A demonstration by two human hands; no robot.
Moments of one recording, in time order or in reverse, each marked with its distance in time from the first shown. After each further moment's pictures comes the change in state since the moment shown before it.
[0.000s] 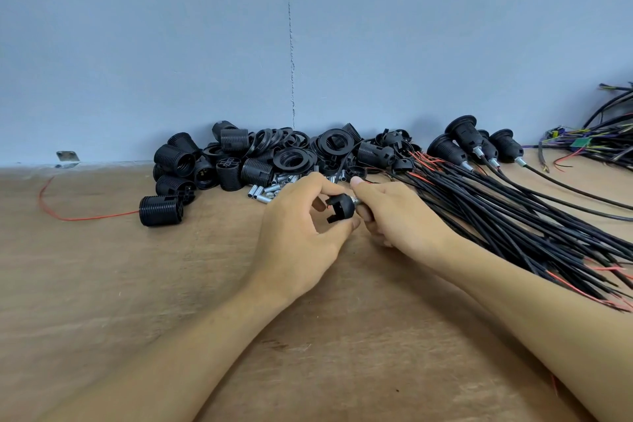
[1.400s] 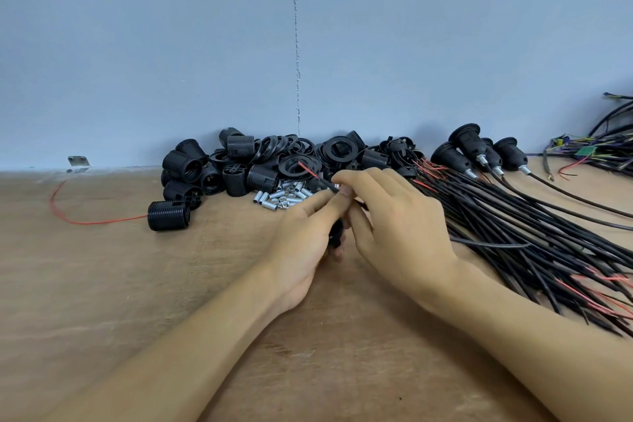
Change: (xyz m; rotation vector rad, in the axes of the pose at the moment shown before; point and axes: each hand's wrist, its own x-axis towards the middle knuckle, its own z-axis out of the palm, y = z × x) left_hand 0.013 0.001 0.010 -0.837 -0.247 -0.580; right_hand -0.020 -0.009 0.014 -0.683 0.521 -0.717
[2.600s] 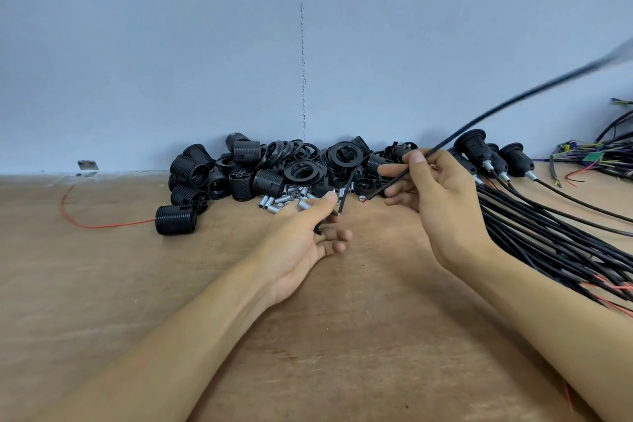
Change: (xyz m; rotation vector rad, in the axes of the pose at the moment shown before) left_hand 0.003 0.013 -0.015 -0.193 0.094 -0.158; right_hand 0.015 0.042 0.000 1.091 0.125 0.735
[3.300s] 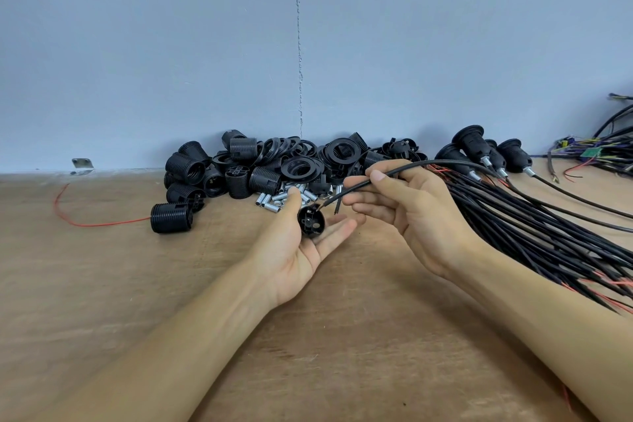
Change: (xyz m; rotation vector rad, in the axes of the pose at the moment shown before) left_hand -0.007 0.004 0.006 -0.404 0.095 -0.162; right_hand -0.011 -0.006 0.010 0.278 -0.298 0.193
